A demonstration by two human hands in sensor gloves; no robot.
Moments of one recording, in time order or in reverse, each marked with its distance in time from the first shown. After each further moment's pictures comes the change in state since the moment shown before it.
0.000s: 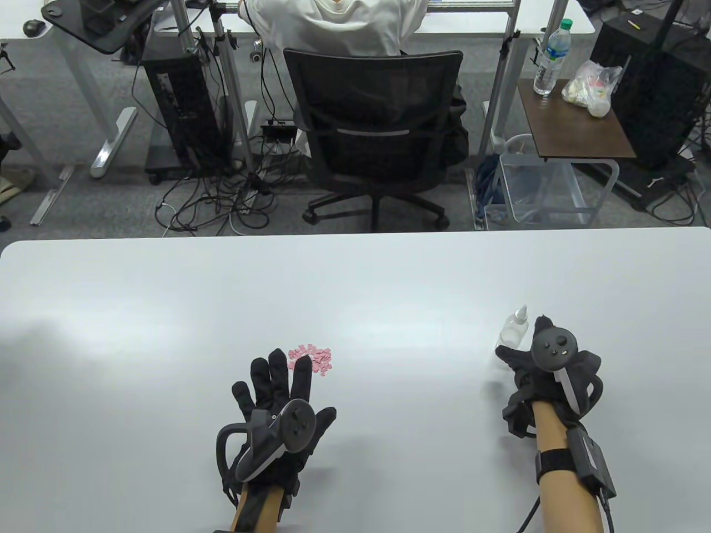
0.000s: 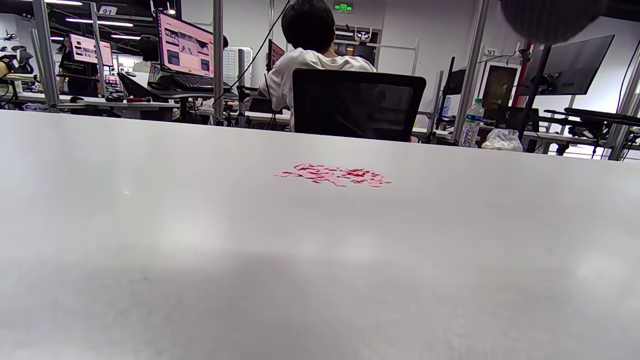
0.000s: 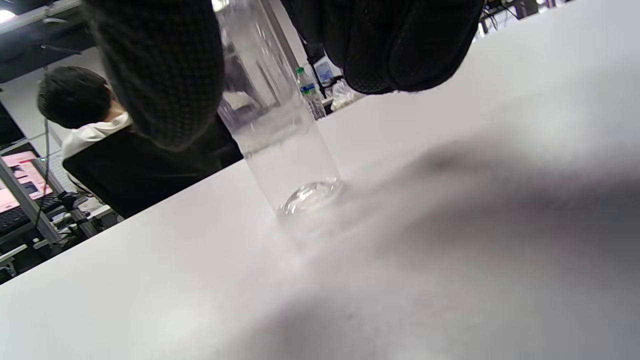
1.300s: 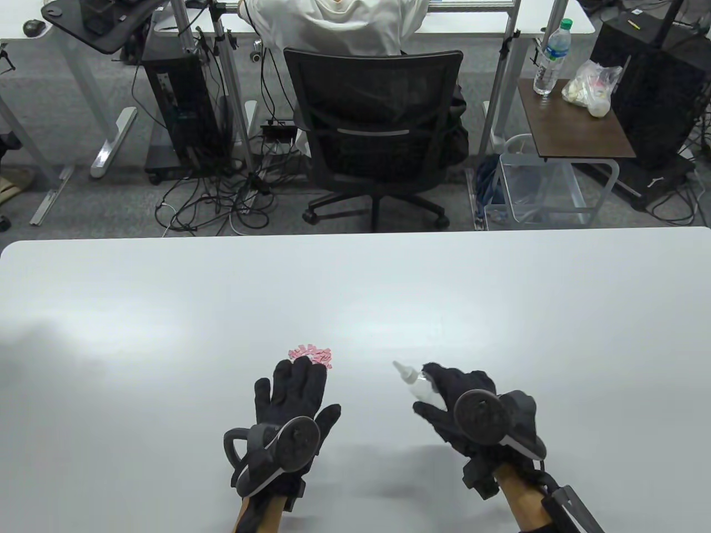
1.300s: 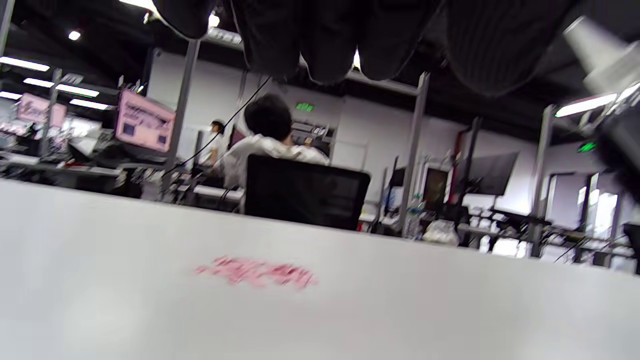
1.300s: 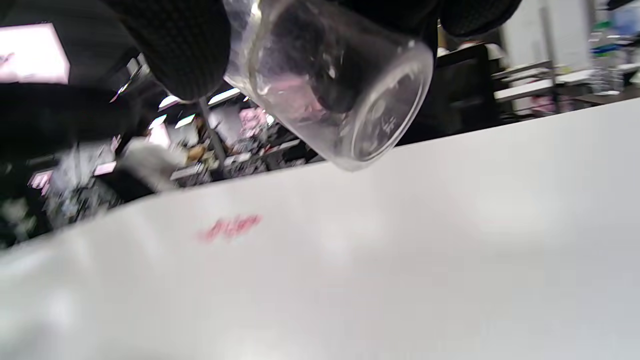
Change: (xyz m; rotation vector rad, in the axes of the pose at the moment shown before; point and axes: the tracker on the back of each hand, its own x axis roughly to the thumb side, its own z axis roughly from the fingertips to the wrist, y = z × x) left_hand 0.023 0.021 0.023 0.361 -0.193 0.098; right_hand 0.102 0.004 0.160 0.179 -0.844 0.159
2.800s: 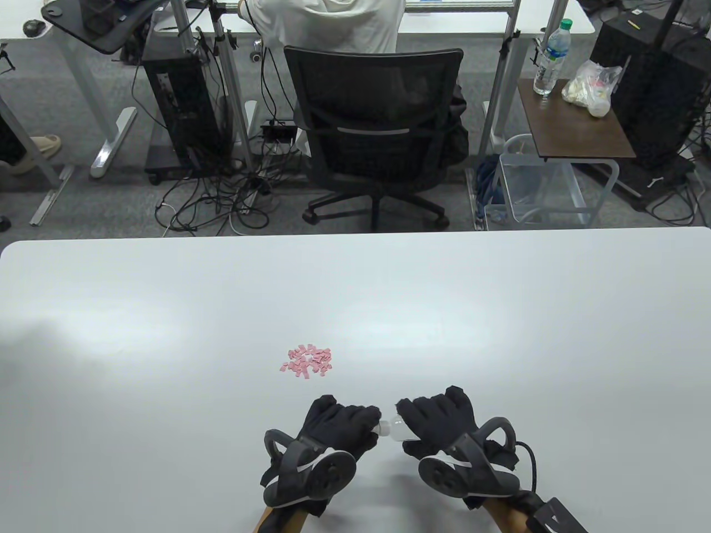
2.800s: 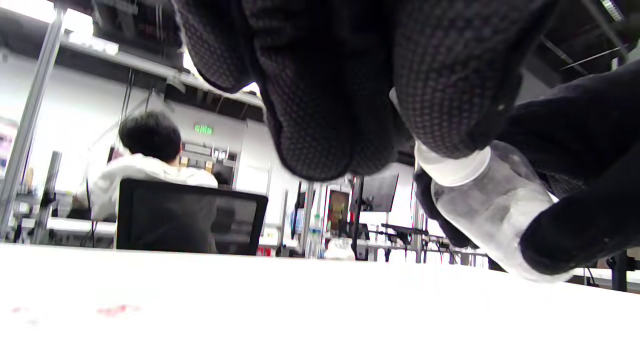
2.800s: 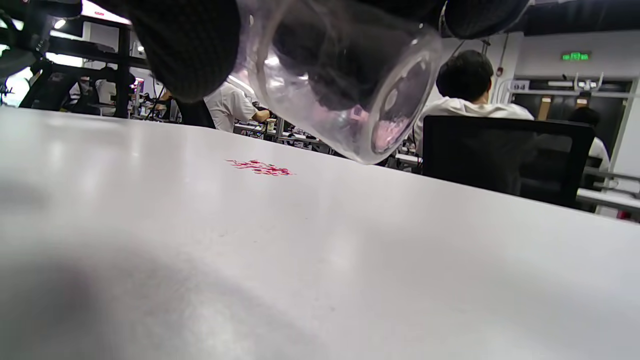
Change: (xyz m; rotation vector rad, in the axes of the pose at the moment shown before) left_hand 0.047 -0.005 0.007 0.075 -0.292 0.012; right_hand 0.024 0.021 0.019 -0.044 -0.218 0.277
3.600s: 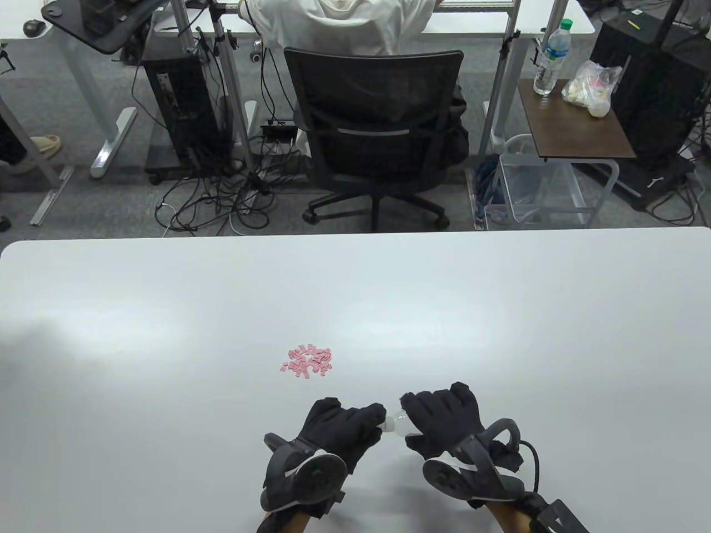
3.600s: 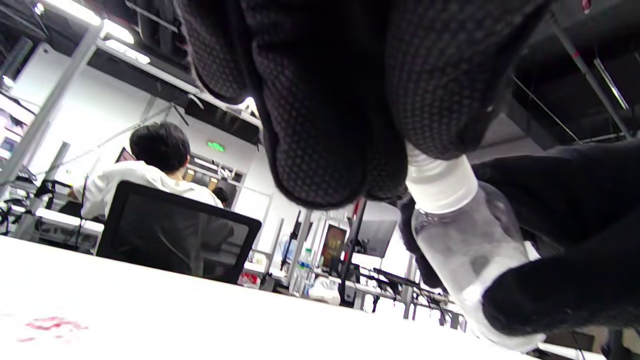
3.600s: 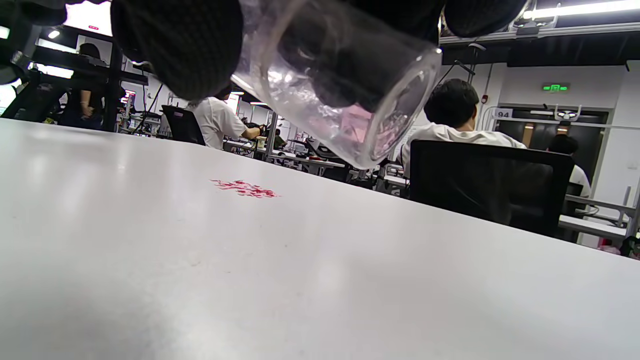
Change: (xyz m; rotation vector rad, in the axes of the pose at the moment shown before) left_hand -0.006 0.004 0.002 0.092 0.074 0.182; right_hand 0.000 -0.007 0.005 -0.096 0.005 0.085
